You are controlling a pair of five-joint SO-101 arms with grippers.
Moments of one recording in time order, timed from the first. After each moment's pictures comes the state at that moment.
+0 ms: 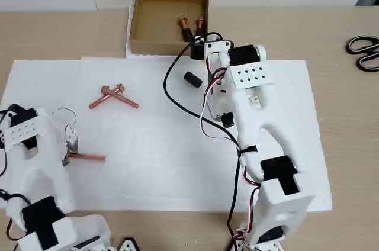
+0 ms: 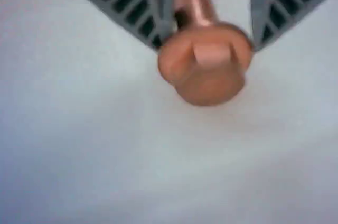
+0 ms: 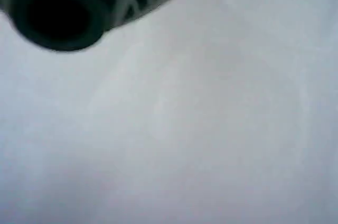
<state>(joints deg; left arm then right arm) -31.4 -5.8 34.8 72.9 47.2 -16.6 13.8 -13.4 95.9 5.5</state>
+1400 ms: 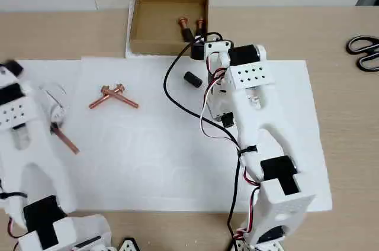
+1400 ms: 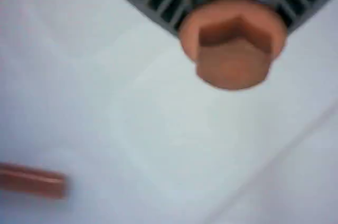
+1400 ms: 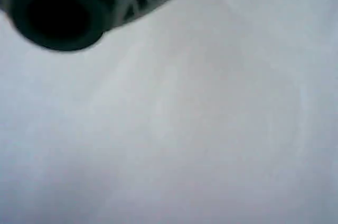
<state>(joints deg) -28.1 -5.8 7.6 87.7 28.4 -16.6 13.8 -13.4 95.9 5.5</state>
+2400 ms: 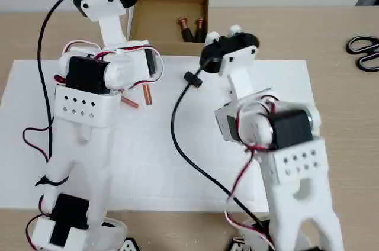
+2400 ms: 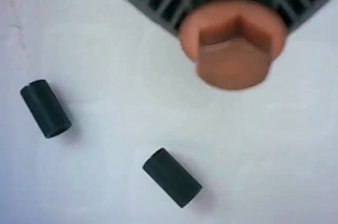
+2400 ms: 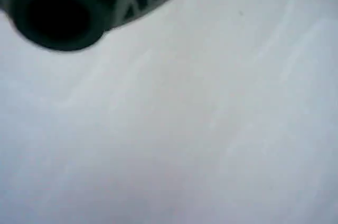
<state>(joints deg) 10.6 -5.8 -20.7 92.4 27.8 -19.3 -34.0 9.1 90.5 5.5</state>
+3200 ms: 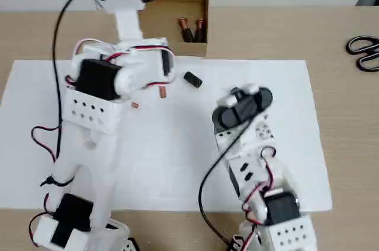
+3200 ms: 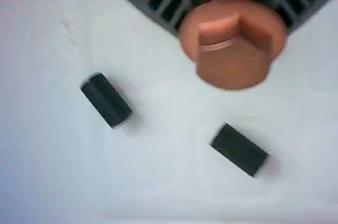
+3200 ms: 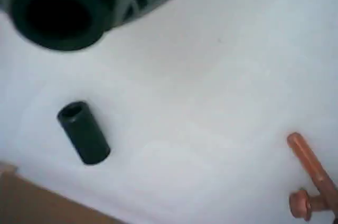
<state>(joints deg) 16.8 -5.8 -23.3 89.2 26.1 -19.0 -82.4 73.9 39.5 5.5</state>
